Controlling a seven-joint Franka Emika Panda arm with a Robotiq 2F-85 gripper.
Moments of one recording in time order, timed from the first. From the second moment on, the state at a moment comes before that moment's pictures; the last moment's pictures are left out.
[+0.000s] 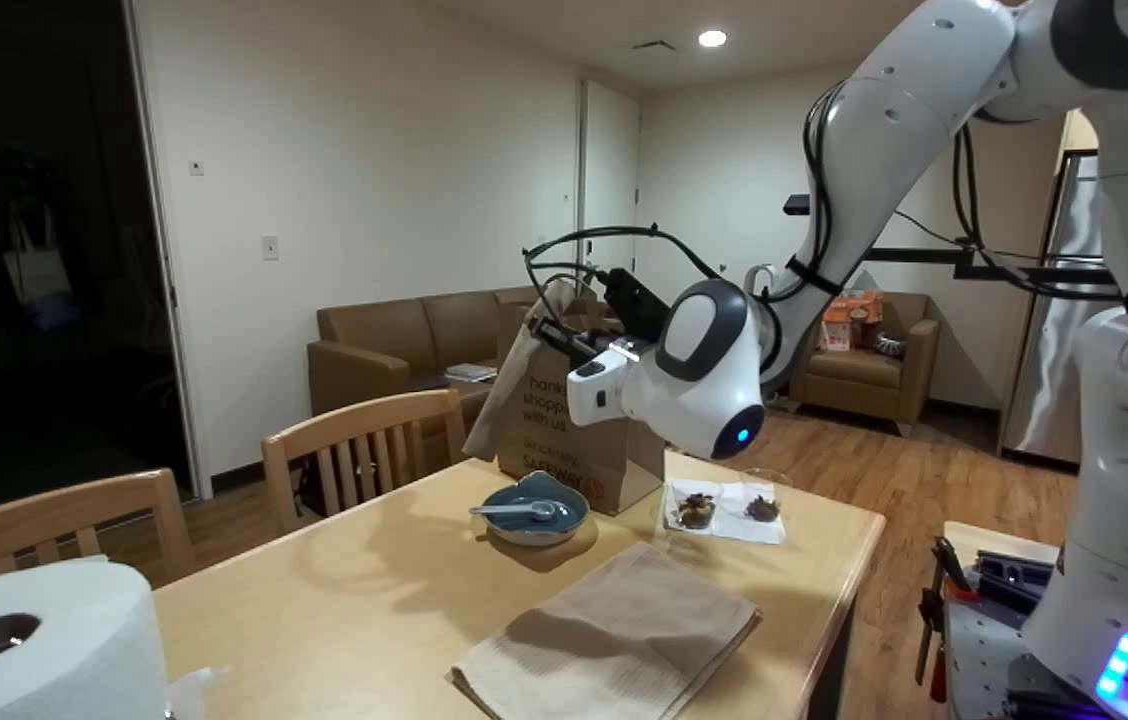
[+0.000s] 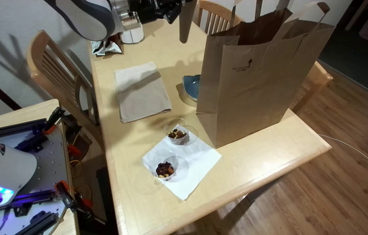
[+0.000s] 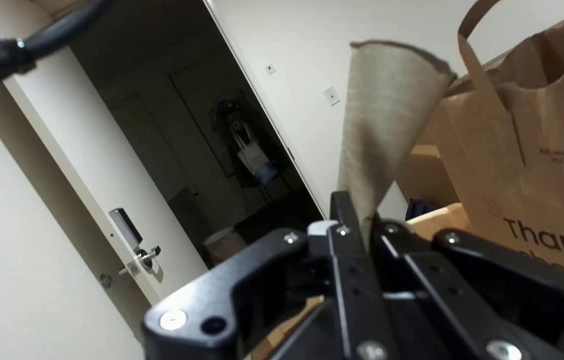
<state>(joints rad) 0.22 0.24 0.20 -2.31 -2.43 1.83 0.12</state>
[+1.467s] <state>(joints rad) 0.32 0.45 0.19 -2.22 -2.55 1.76 -0.17</state>
